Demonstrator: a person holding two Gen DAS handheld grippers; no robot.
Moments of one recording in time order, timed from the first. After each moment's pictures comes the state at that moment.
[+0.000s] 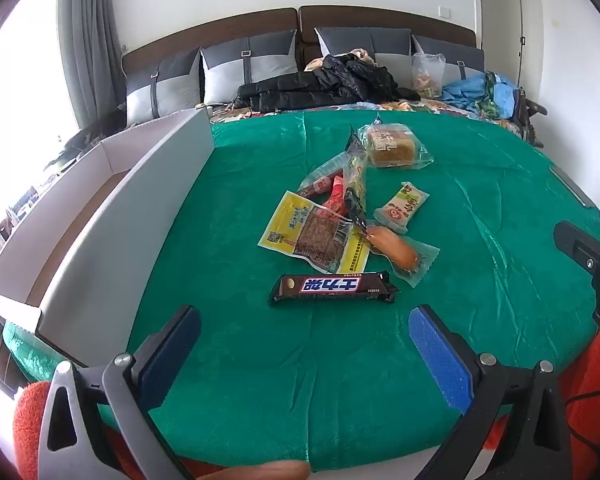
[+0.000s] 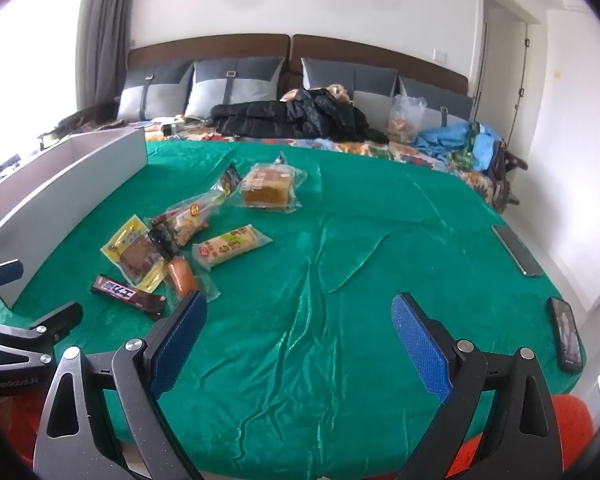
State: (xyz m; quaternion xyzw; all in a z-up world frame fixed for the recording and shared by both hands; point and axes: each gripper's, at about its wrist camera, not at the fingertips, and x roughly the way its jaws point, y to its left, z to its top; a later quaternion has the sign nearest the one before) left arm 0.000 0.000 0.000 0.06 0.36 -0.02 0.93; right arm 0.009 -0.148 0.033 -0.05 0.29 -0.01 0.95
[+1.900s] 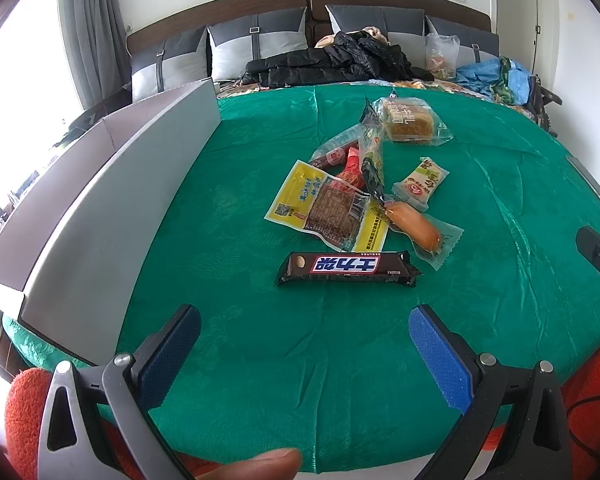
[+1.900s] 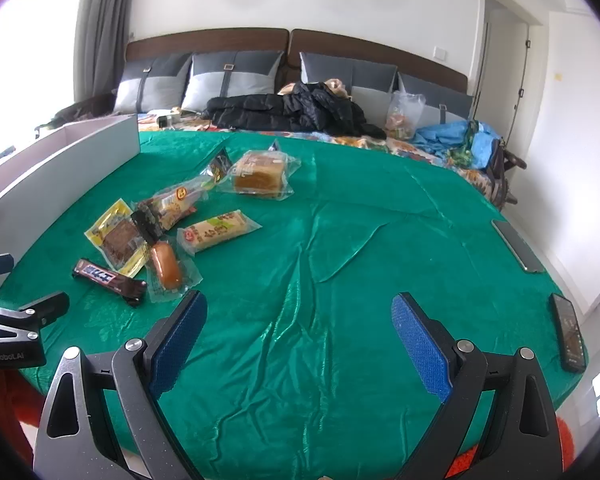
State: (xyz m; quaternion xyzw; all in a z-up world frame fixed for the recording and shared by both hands) left arm 0.015 0.006 -0.020 0.04 0.41 -0.01 0.91; right arm 0.015 -0.157 0.013 -0.07 0.29 -0.02 0.95
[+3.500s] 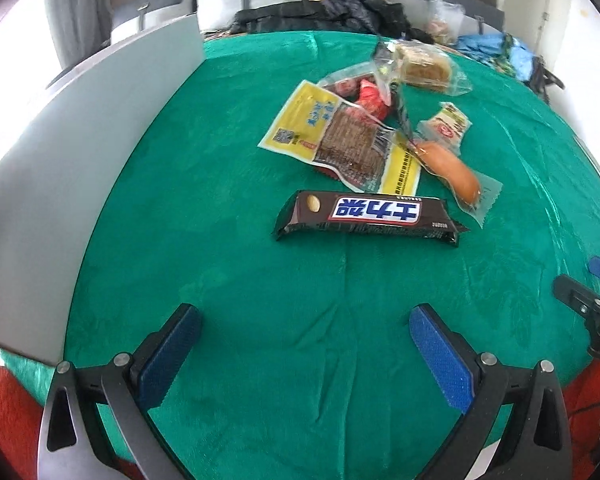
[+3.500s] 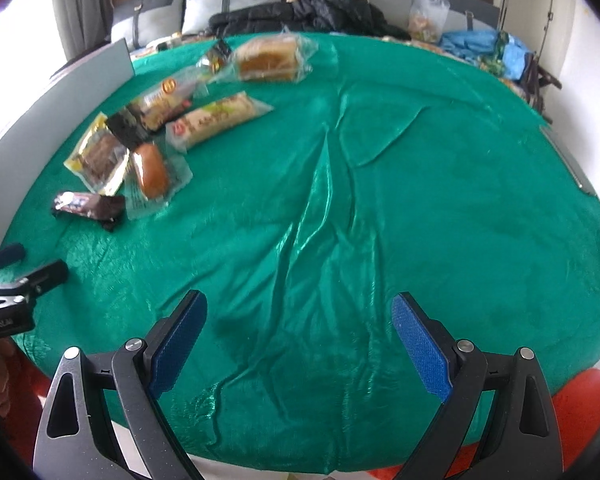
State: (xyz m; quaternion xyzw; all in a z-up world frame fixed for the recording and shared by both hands) left arm 0.042 0.031 -0.073 0.02 0.49 -0.05 0.87; right arm 0.046 -0.168 -0.054 -0.02 0.45 0.01 0.89
